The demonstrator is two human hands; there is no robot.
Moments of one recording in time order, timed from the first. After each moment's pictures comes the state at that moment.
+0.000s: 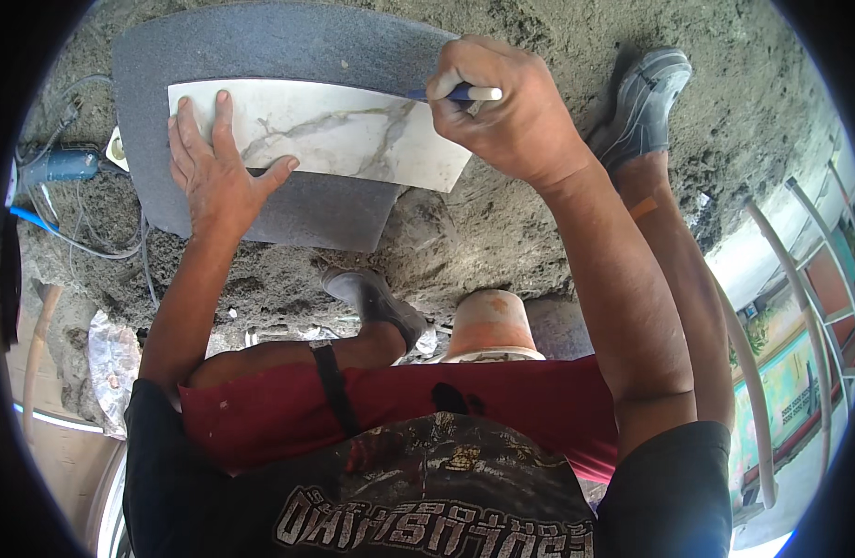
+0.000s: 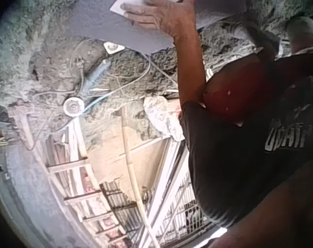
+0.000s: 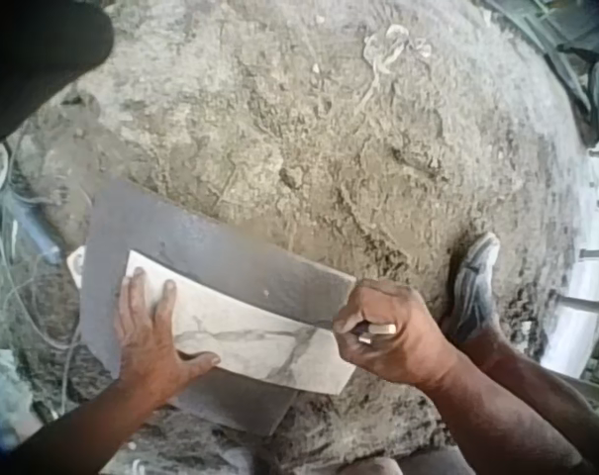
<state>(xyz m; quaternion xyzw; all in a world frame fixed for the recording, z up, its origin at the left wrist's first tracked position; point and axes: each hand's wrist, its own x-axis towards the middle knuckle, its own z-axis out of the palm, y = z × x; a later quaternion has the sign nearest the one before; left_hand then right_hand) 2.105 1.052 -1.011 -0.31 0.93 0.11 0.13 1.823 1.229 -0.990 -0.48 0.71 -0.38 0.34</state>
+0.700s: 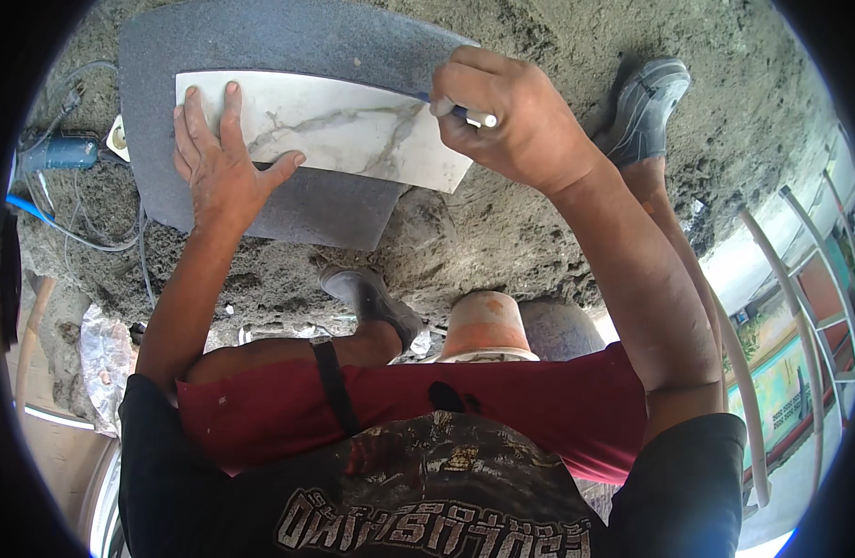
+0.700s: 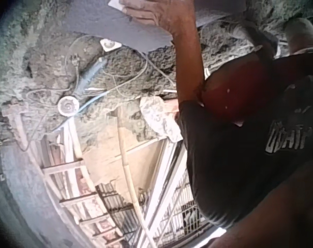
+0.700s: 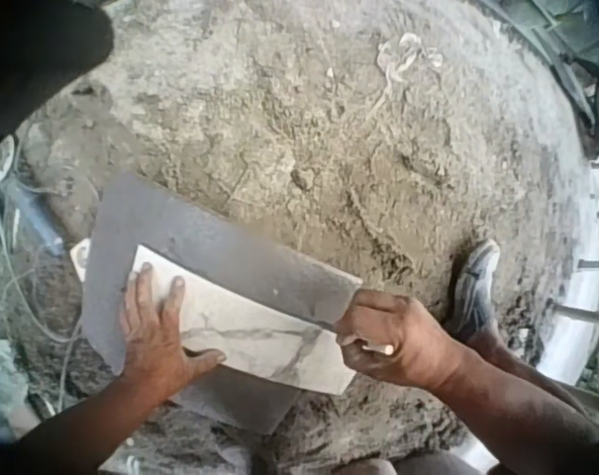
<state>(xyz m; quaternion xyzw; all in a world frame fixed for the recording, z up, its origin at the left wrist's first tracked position) 2.109 1.053 -1.011 -0.30 0.94 0.12 0.13 1.818 1.223 -0.981 -0.59 0.66 -0.30 0.35</state>
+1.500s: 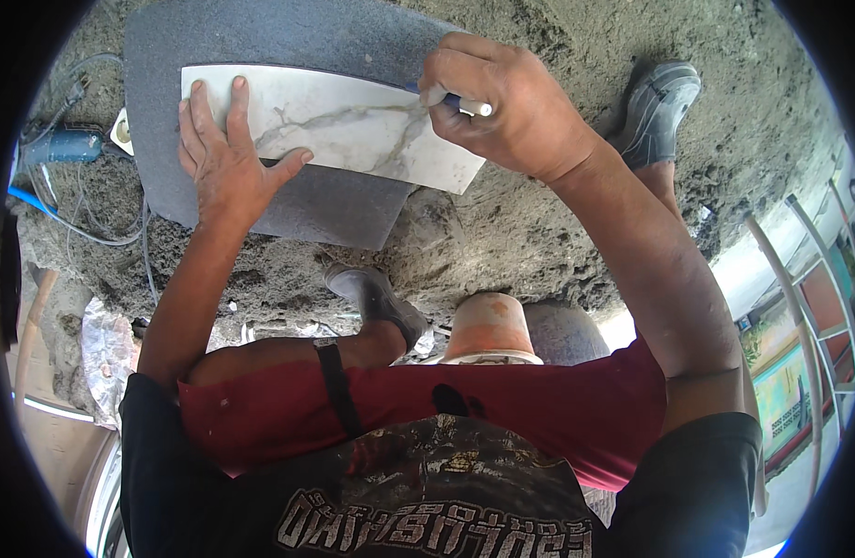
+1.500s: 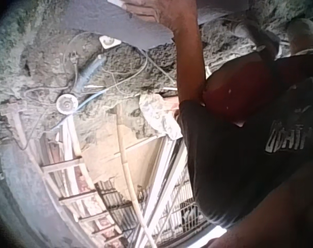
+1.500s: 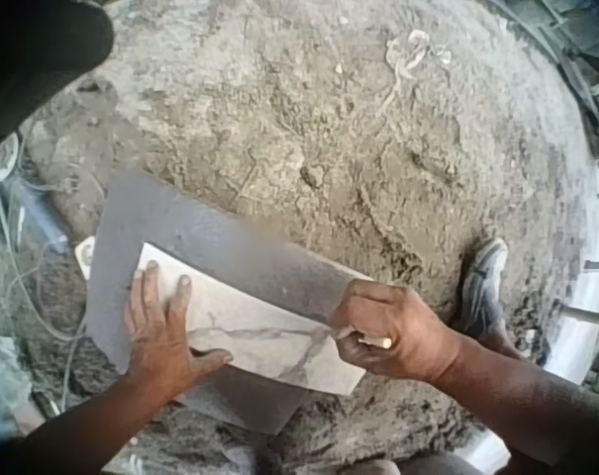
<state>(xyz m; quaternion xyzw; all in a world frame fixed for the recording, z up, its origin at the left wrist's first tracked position) 2.110 1.052 -1.015 -0.30 0.94 0.11 0.14 1.825 1.204 -0.991 -0.60 0.63 -0.36 0.34</state>
